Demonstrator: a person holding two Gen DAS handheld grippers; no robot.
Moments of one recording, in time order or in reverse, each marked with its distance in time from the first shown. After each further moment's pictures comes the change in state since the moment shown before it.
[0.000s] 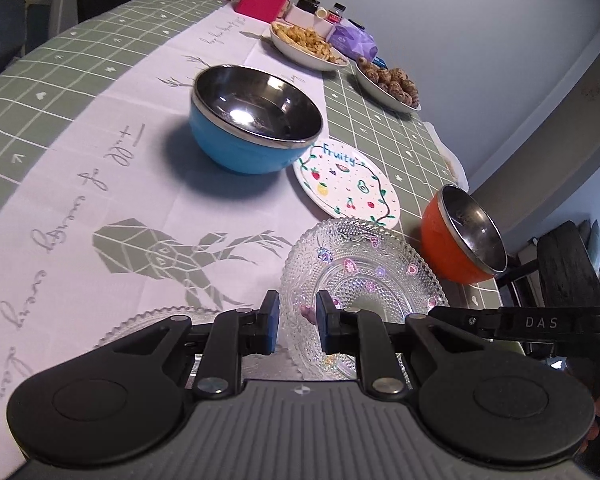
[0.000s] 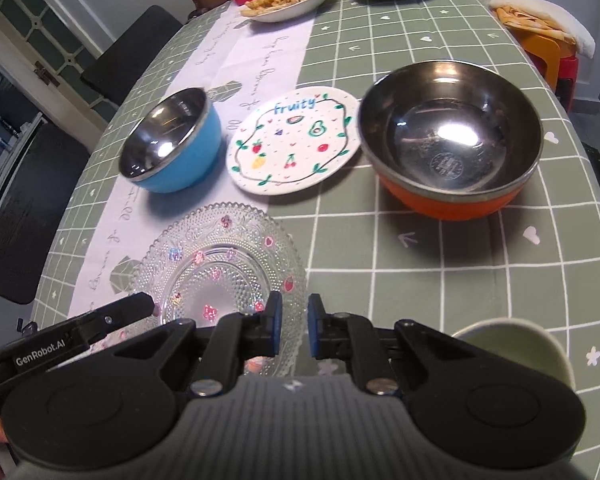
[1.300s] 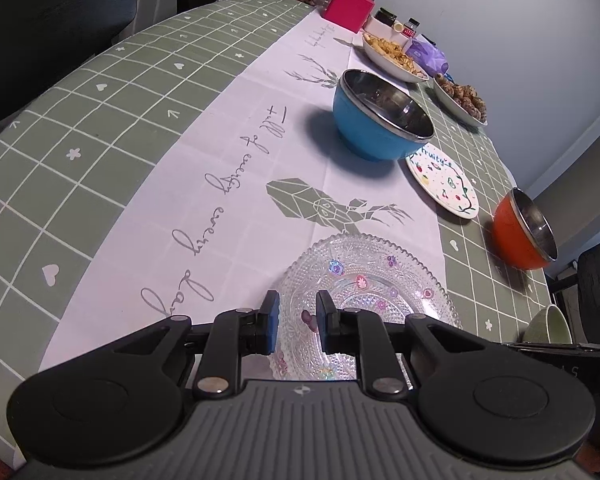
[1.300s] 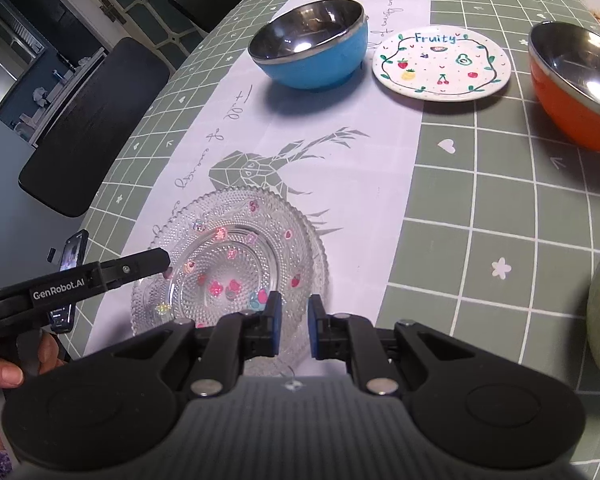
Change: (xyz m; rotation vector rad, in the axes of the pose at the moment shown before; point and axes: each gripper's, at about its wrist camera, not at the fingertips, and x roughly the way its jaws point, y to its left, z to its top) left arm -0.062 0.081 -0.038 -0.098 0.000 0.129; right arm 0.026 0.086 -0.068 -0.148 0.089 0.103
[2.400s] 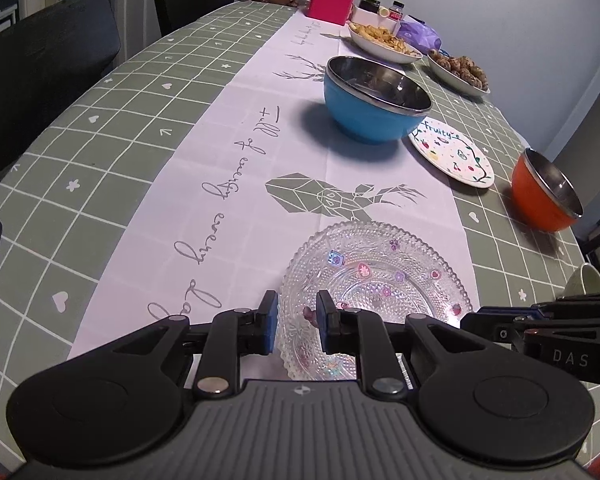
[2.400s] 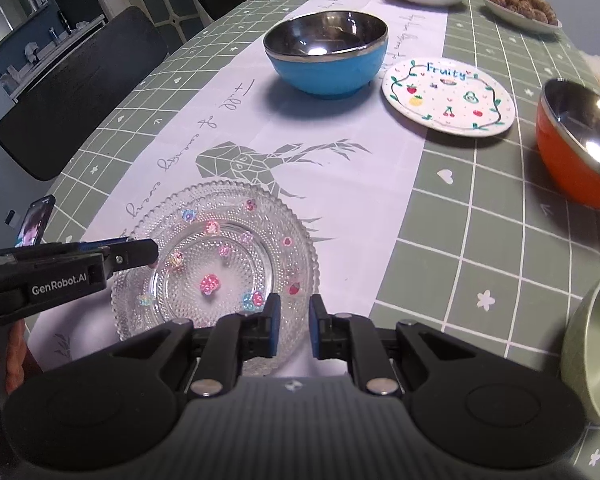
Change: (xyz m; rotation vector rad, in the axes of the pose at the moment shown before) left arm 0.008 -0.019 -0.010 0.170 -0.023 0.105; right arm 0.007 0.027 -0.006 -0.182 -0.037 -0.155
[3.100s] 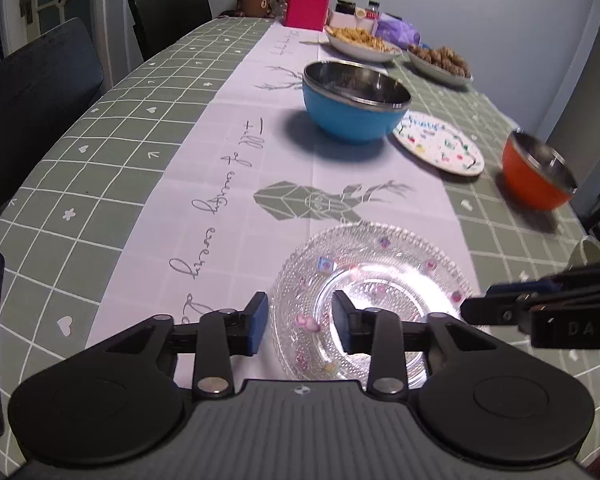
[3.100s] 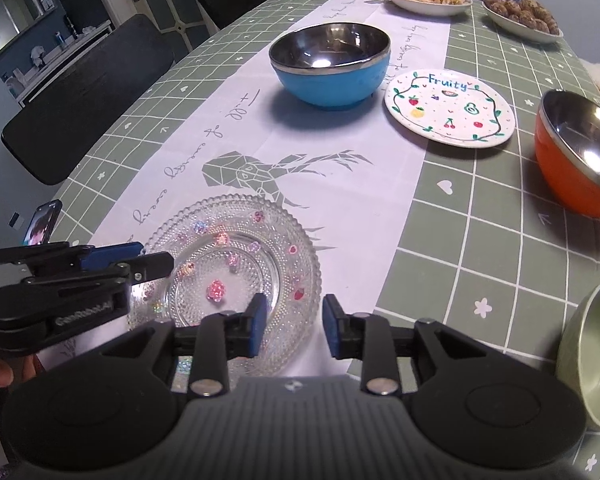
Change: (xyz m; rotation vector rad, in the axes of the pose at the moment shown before) left arm -0.008 -0.007 -0.002 0.075 -0.036 -0.008; right arm -0.006 -0.007 0.000 0.042 -0.009 0.038
